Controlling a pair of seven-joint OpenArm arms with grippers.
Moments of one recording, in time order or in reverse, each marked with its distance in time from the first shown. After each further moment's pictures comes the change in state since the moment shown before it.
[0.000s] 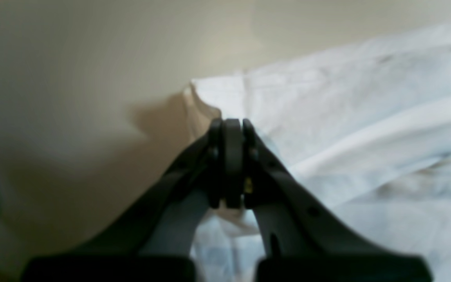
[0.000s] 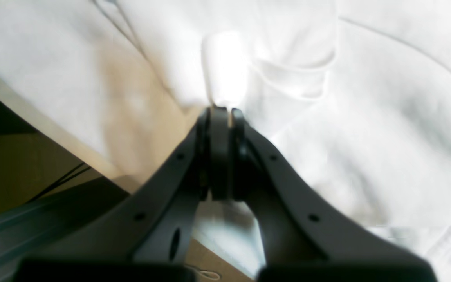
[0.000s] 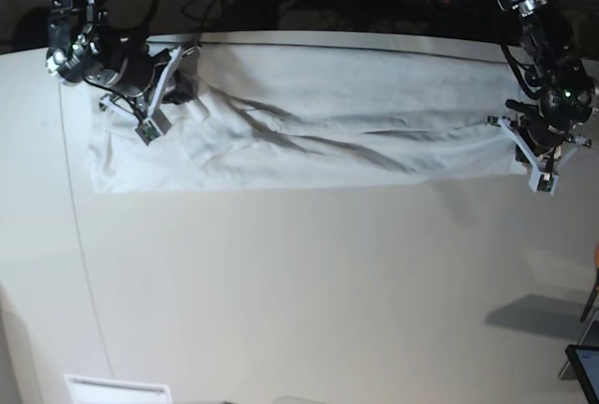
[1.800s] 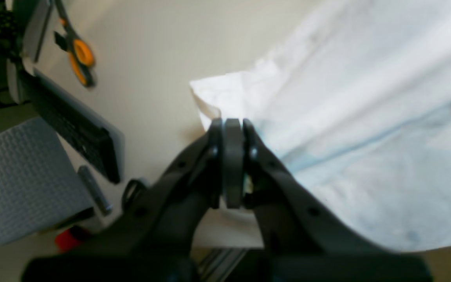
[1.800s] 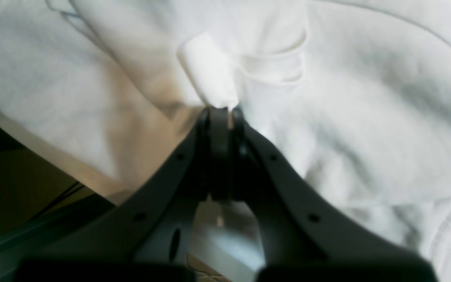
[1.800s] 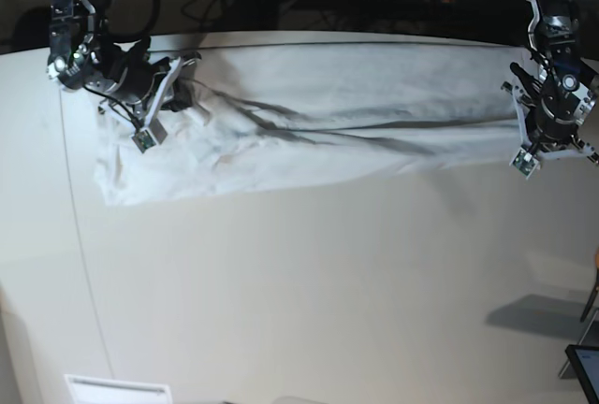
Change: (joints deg) left arm 8.0 -9.3 8.7 9.1 16.9 -7.7 -4.4; right arm 1.8 -0.3 0.2 -1.7 0.2 -2.8 0.1
